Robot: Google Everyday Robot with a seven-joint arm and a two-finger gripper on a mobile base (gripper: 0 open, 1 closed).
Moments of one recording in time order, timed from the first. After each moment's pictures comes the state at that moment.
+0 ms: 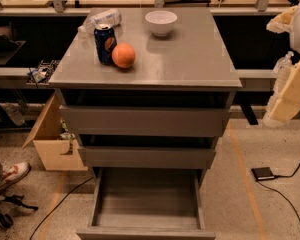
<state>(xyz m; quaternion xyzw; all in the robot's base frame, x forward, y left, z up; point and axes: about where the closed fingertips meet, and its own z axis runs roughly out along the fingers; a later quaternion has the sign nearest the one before) 0.435 -0.205 1.013 -0.60 0.77 -0.07 0.21</state>
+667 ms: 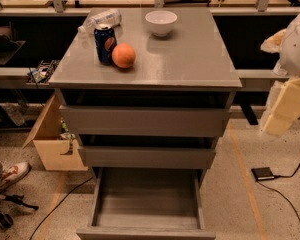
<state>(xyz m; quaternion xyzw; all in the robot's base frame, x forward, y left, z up) 0.432 -0.207 0.980 -0.59 0.78 -0.05 0.18</state>
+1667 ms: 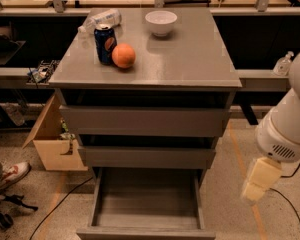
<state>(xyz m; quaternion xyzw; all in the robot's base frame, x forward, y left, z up) 0.395 -0.234 0.803 -0.51 0.86 0.01 0.07</state>
